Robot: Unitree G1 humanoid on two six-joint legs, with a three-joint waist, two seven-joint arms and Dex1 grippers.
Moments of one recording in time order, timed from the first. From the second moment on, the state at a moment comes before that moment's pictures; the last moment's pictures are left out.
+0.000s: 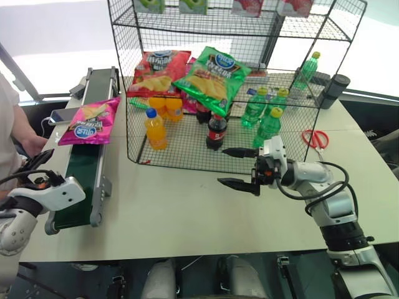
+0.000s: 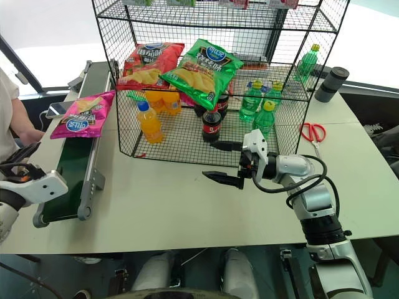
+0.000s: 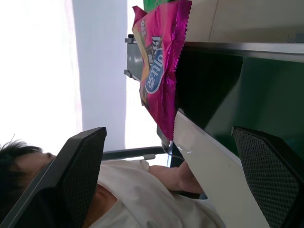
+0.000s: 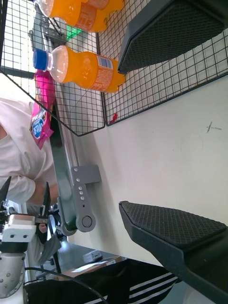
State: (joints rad) left arm 0.30 0.80 0.42 -0.16 0.59 -0.18 -0.27; right arm -0.36 -0.53 0.07 -0.04 0.48 0.23 1.15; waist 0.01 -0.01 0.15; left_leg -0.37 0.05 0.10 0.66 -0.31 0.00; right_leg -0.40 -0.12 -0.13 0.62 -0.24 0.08
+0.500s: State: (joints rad) left arm 0.27 0.82 0.37 -0.08 0.61 -0.21 -0.19; right arm -0.36 -0.54 0.04 -0.12 0.58 0.33 1.15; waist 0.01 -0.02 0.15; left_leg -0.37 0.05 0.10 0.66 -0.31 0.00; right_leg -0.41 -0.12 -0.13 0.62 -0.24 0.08
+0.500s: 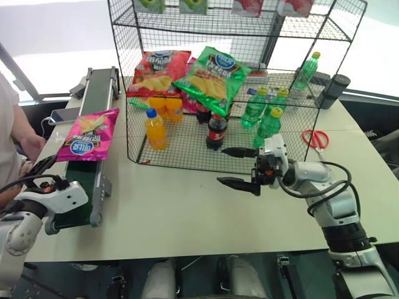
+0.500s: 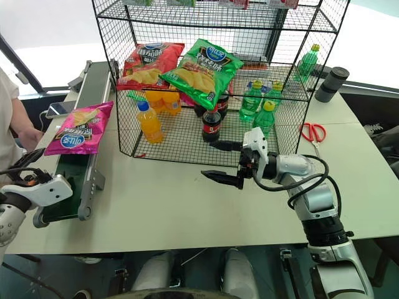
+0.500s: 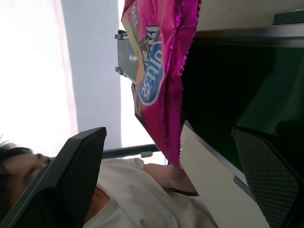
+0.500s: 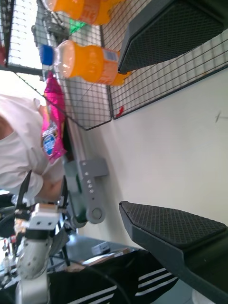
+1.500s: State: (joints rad) left arm 0.17 0.84 0.25 0.06 0.58 -0.27 -0.17; right arm -0.35 -0.54 0.03 -0.15 0.52 0.32 1.11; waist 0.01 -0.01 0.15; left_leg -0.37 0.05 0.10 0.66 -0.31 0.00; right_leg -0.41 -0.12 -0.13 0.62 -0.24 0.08
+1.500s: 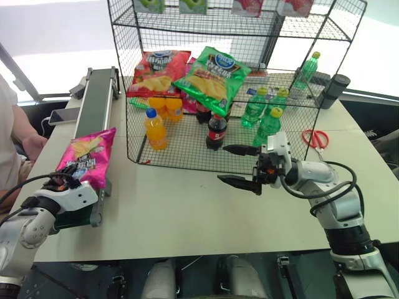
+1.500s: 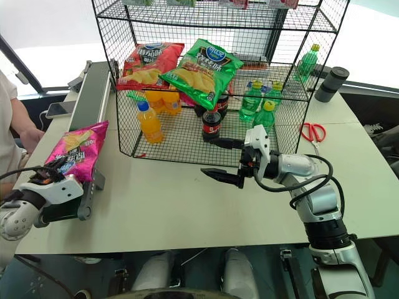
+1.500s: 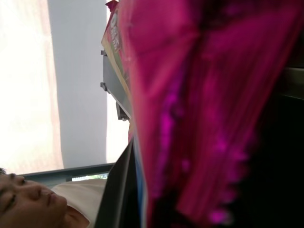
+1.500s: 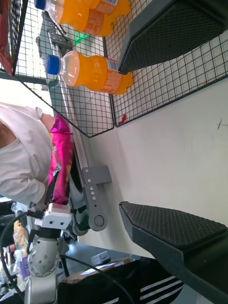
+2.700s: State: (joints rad) left arm -0.05 0.72 0.28 -0.34 -1.37 0.81 -1.00; right arm -0.46 -0.63 -0.14 -0.23 1.12 1.07 0.94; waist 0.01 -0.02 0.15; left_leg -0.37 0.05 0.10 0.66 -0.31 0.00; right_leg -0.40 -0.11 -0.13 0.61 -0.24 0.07
